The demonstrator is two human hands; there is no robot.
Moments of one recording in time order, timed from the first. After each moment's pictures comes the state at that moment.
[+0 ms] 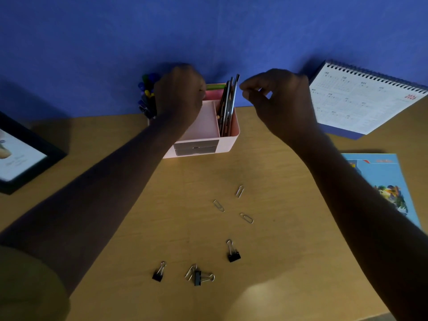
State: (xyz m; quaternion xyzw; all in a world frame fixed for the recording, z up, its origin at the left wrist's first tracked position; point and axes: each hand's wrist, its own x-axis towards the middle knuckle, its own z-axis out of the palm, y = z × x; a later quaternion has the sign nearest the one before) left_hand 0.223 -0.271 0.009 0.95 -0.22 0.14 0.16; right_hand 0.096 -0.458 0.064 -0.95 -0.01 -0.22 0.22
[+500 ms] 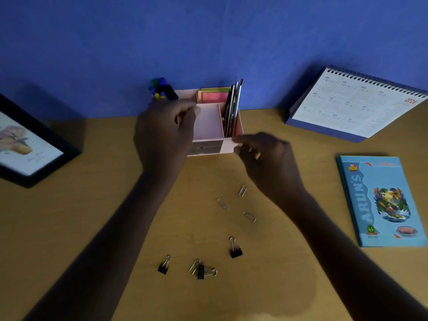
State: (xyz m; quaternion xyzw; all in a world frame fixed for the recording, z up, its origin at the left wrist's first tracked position) left_hand 0.121 -0.210 0.043 0.90 -0.16 0.18 0.36; right_hand 0.010 -0.406 0.022 -0.94 0.03 -0.16 0.29
